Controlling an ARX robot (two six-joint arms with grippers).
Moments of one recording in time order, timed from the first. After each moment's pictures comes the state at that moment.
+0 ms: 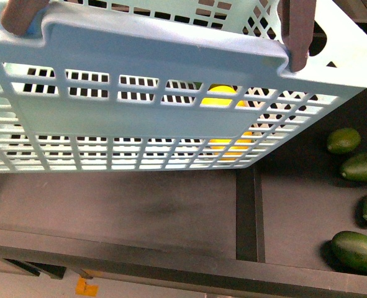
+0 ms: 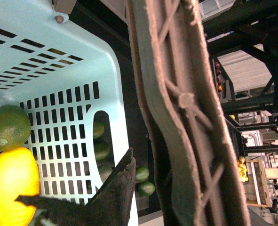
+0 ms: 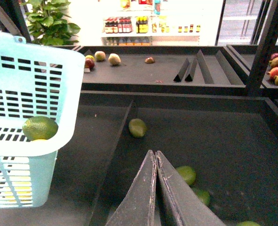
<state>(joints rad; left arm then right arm) -0.47 1.66 1.31 -0.03 0.35 -0.86 0.00 0.01 0.02 0.01 0.00 0.00</state>
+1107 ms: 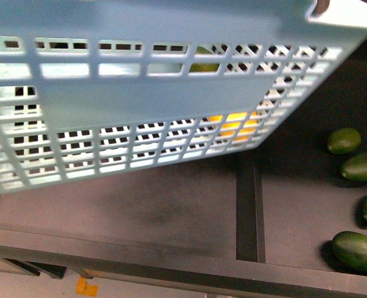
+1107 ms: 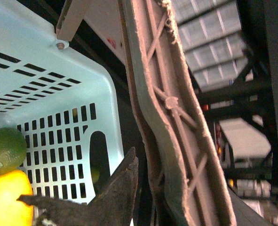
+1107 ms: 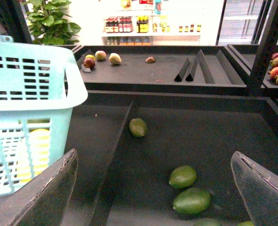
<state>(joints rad) -0.49 1.69 1.33 0.08 0.01 -1.04 0.00 0.01 0.02 0.00 0.00 0.00</state>
